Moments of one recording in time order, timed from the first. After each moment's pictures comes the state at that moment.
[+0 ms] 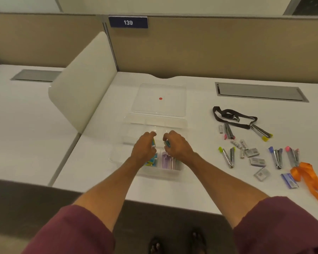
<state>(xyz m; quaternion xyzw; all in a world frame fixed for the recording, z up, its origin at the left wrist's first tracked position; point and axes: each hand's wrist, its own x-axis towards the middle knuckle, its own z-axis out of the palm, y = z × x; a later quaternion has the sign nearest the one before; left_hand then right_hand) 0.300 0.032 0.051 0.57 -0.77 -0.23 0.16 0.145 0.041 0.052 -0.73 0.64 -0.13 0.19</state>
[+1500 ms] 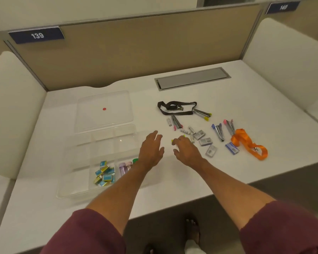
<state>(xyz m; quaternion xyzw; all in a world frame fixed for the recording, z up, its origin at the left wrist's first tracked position) 0.127 0.049 0.026 0.39 -0.90 -0.17 0.10 -0.016 0.133 0.034 -0.58 0.79 -0.14 0.15</state>
